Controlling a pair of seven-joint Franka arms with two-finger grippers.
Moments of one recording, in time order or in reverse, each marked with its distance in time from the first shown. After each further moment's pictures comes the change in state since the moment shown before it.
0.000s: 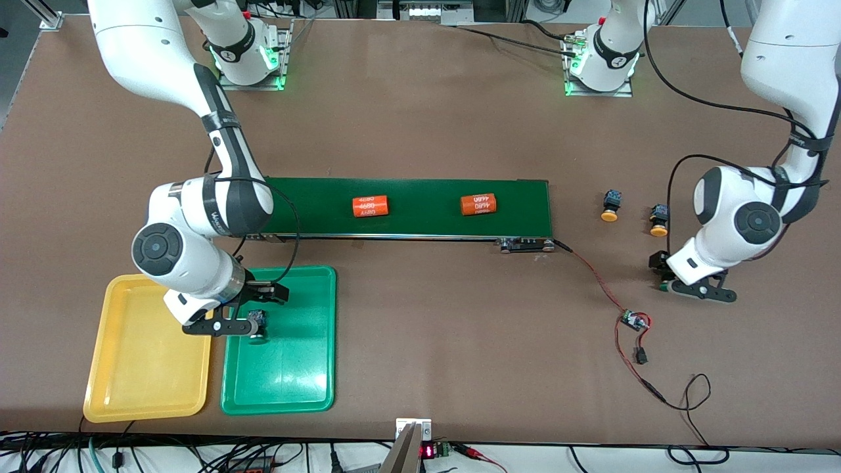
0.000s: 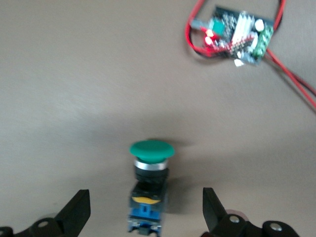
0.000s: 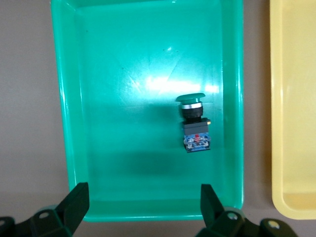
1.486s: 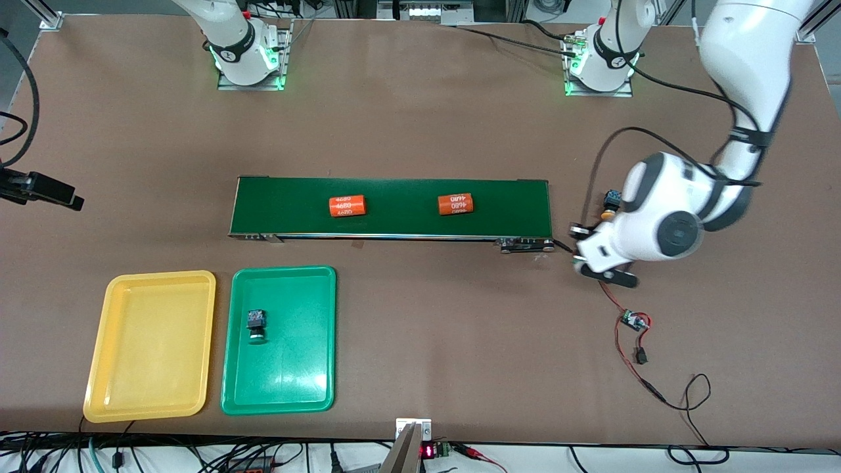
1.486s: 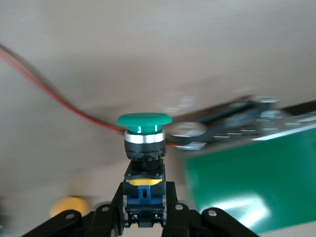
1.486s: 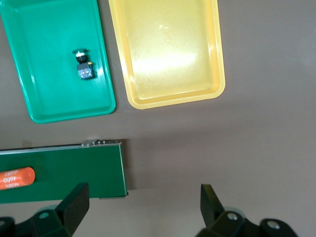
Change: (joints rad) left arm -0.046 -0.028 -0.408 0.185 -0.221 -0.552 -0.288; right arm -0.290 -0.475 -0.038 -0.032 -0.067 -0.543 -0.220
